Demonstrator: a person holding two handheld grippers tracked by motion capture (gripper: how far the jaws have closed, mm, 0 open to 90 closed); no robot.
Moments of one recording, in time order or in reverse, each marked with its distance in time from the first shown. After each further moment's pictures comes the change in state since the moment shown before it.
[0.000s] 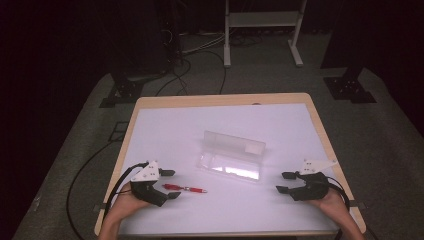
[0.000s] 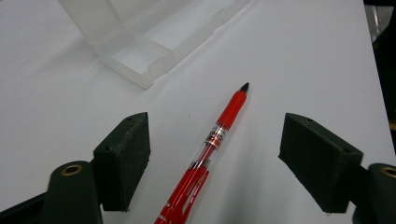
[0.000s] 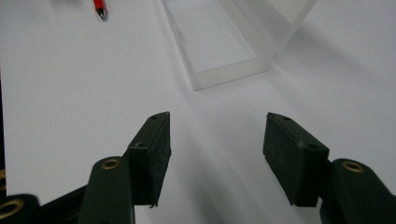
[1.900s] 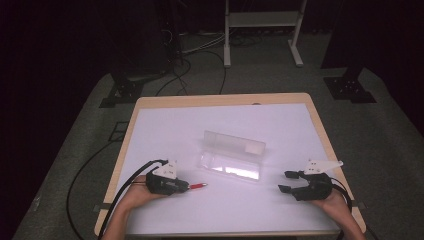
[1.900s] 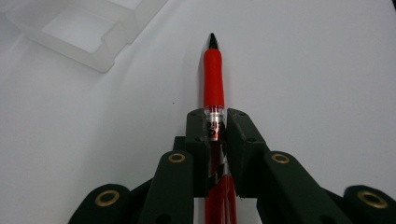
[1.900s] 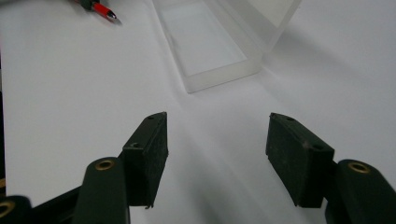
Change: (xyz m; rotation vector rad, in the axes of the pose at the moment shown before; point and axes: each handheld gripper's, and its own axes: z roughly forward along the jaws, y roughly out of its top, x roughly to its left) left arm 0.018 0.005 0.041 0.150 -0.160 0.076; right arm -0.004 -0.006 -0.005 -0.046 -0.006 0.025
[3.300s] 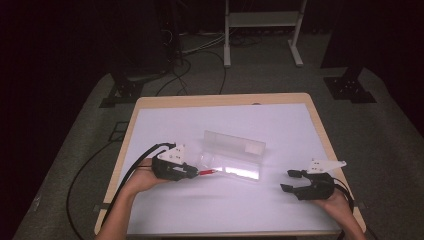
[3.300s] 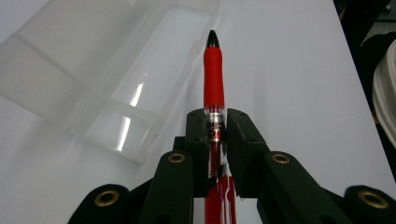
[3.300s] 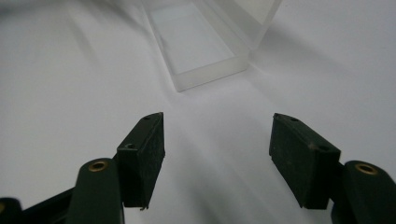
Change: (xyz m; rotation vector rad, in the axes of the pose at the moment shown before) left arm 0.011 0.069 -0.021 -0.024 -0.013 0.112; right arm -0.005 -0.004 -0.004 -0.011 -0.022 0.027
